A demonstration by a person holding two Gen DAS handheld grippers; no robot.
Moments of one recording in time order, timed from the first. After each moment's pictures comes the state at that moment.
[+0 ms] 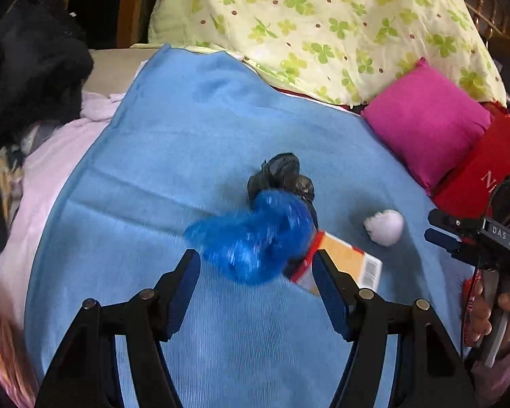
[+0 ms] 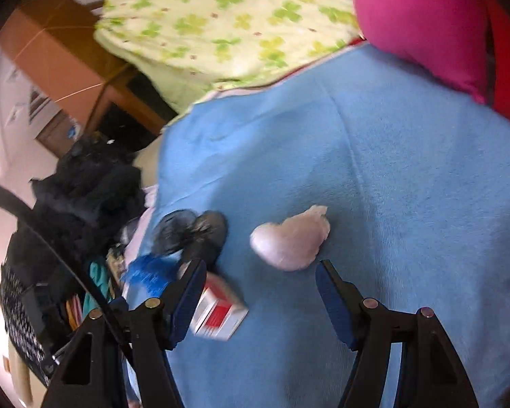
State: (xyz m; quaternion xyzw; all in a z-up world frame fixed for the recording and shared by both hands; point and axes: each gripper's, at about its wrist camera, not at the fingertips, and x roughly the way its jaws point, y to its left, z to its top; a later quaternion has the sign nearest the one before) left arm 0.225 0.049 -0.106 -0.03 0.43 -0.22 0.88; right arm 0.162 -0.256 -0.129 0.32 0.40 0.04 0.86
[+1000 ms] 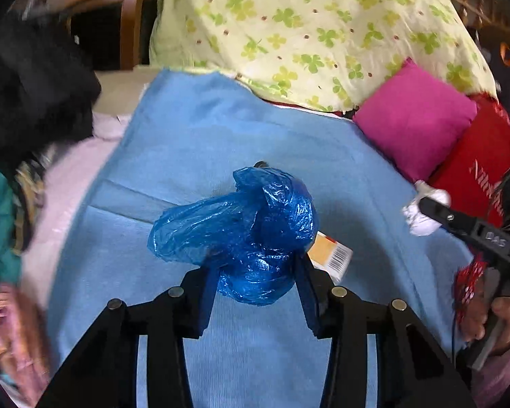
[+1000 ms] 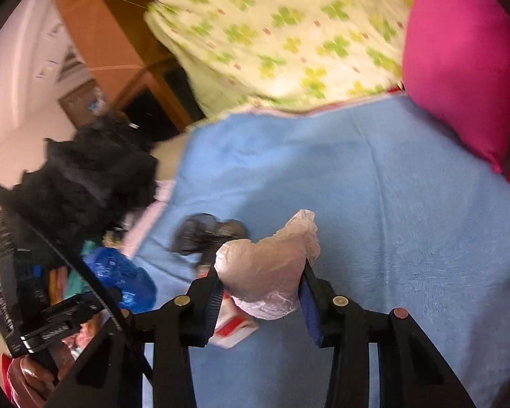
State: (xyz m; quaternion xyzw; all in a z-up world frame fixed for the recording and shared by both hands) left arm 0.156 0.037 -0.060 0.01 0.40 -0.20 0.90; right arm 0.135 -0.214 -0.092 0.21 0.33 0.07 0.92
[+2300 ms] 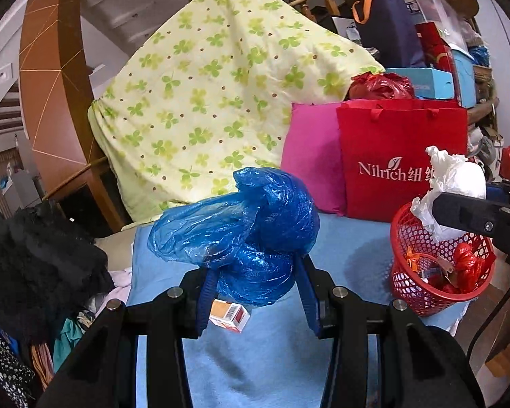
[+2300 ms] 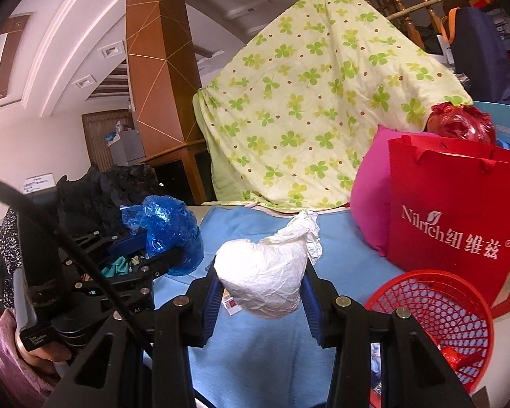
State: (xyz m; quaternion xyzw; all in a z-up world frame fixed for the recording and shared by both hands) left arm -0.065 -0.116 0.079 0.20 0.17 -0.24 0.94; right arm -0.158 -0.227 0.064 0.11 0.17 0.01 0.98
